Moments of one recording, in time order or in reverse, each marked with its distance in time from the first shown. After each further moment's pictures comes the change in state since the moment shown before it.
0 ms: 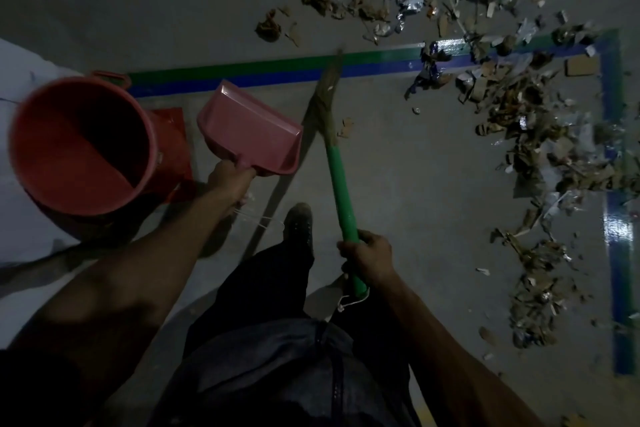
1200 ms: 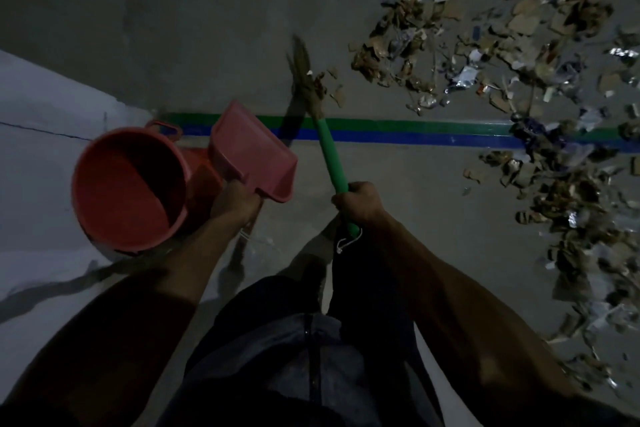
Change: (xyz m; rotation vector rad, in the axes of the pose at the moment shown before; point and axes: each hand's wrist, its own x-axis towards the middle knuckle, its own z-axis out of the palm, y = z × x) left_hand 0.045 0.125 -0.053 0.294 0.145 -0.080; right_hand 0.149 -0.241 0.066 -0.432 -0.171 -0.226
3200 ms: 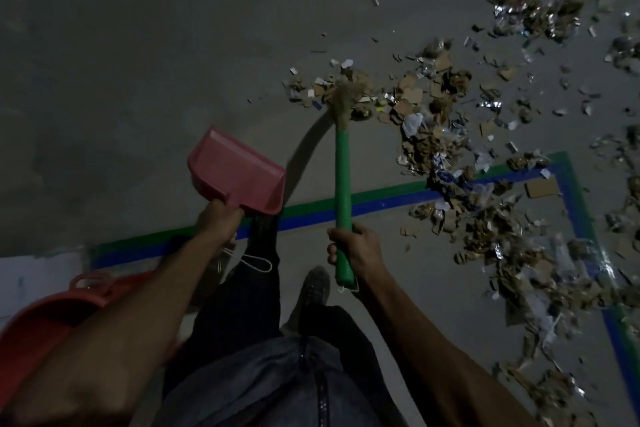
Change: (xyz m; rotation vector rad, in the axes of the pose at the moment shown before) left_hand 0.062 0.272 -0.071 -0.126 -0.053 0.176; right_hand 0.001 -0.141 -0.165 0.878 0.171 -0.037
